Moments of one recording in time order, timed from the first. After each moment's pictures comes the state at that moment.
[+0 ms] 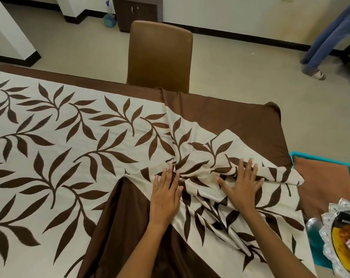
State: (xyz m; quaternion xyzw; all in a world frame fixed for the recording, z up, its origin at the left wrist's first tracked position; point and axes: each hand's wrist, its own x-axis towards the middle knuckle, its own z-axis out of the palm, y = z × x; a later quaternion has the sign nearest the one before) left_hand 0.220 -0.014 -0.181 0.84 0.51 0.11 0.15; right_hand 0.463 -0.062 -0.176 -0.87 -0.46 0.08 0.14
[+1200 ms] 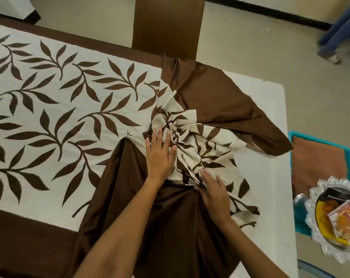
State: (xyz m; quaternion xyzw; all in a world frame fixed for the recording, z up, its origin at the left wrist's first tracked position) left_hand 0.213 -0.015 -0.173 0.78 0.58 0.18 0.17; right_hand 0.367 -0.162 -0.177 -0.72 -0.64 0.09 0.26
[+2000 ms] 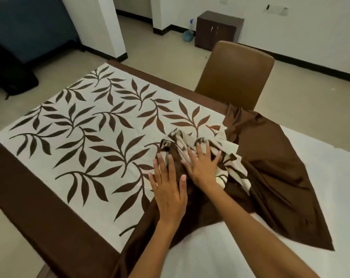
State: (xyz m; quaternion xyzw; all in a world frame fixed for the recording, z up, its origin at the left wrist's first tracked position) left_hand 0.118 -0.018 -0.101 0.62 0.72 0.30 0.07; right_hand 0.226 0.079 -0.143 -0.64 -0.77 0.05 0.07
